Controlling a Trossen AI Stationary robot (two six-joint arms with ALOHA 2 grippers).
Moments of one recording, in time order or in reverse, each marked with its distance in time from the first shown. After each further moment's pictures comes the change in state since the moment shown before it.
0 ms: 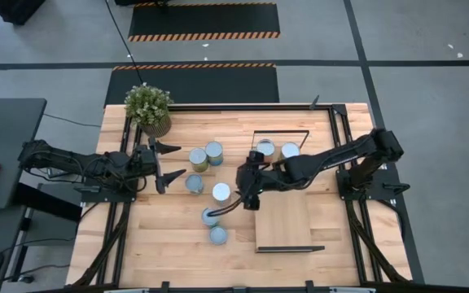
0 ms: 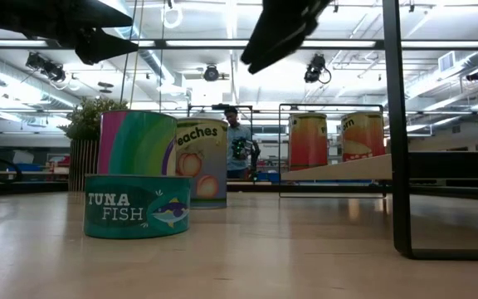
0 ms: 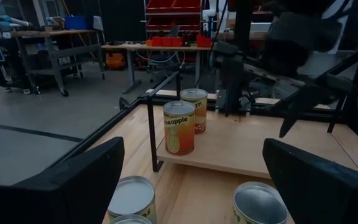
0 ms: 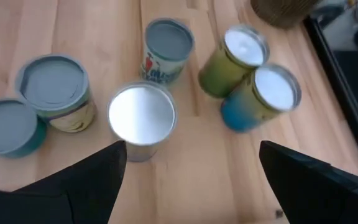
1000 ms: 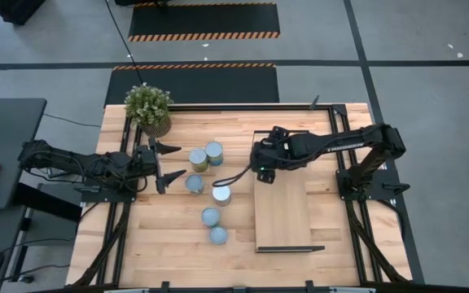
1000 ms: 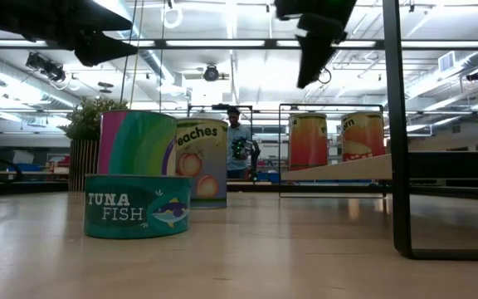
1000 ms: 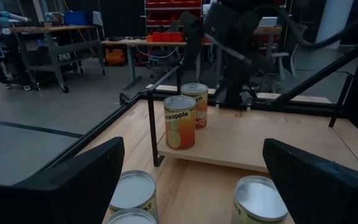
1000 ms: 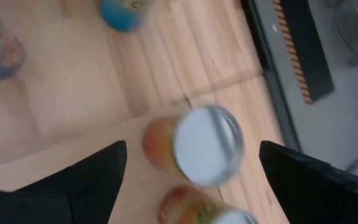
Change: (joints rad) left arm 0.000 0.000 0.000 -0.025 0.000 -0.006; right arm -0.137 -0.059 0.113 -0.588 0.144 0.202
